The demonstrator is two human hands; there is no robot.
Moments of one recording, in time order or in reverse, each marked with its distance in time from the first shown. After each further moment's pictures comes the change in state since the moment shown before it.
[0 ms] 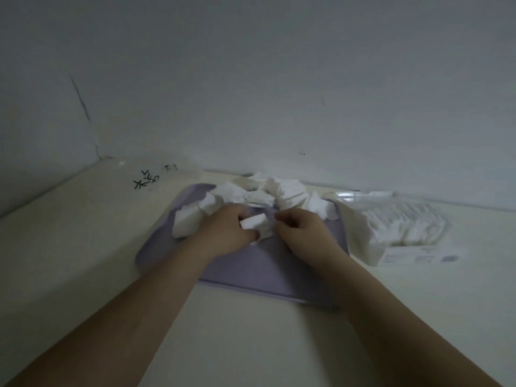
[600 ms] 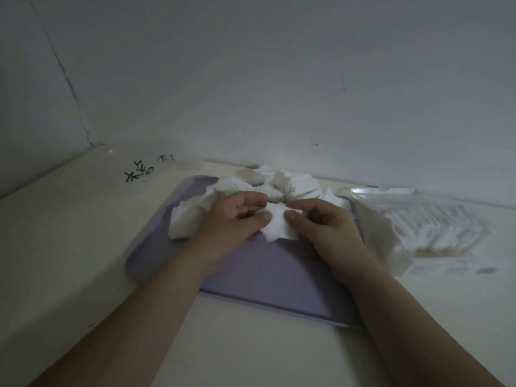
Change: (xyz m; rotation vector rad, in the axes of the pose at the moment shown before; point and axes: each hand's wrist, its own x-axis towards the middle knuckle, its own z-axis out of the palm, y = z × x) left_hand -0.001 0.002 0.009 -0.847 0.043 -0.035; right_hand 0.011 0.011 -0.005 0.536 0.006 -0.015
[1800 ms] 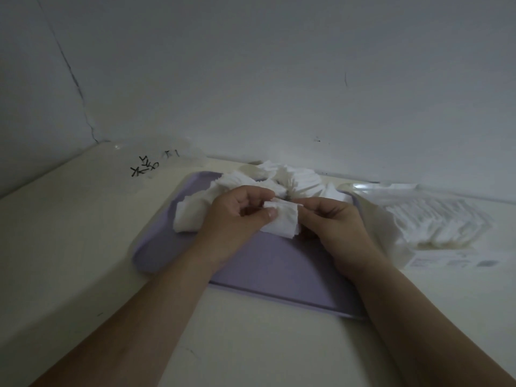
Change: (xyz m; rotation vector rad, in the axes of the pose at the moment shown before) left_hand -0.011 -0.002 0.004 -0.023 0.053 0.120; right_hand -0.009 -0.010 0.001 0.035 -0.062 -0.024
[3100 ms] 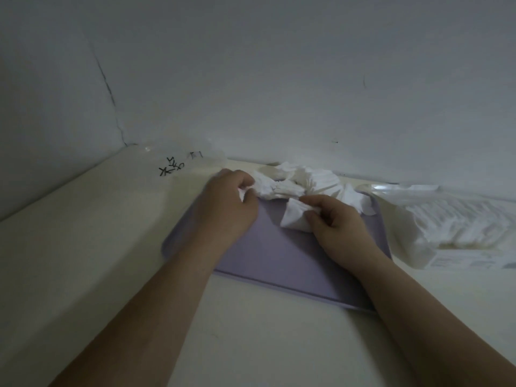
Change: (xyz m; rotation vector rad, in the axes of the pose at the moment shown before) left_hand 0.011 0.016 -0.039 0.872 0.314 0.208; right_hand 0.004 0.011 0.007 -0.671 0.020 -0.174
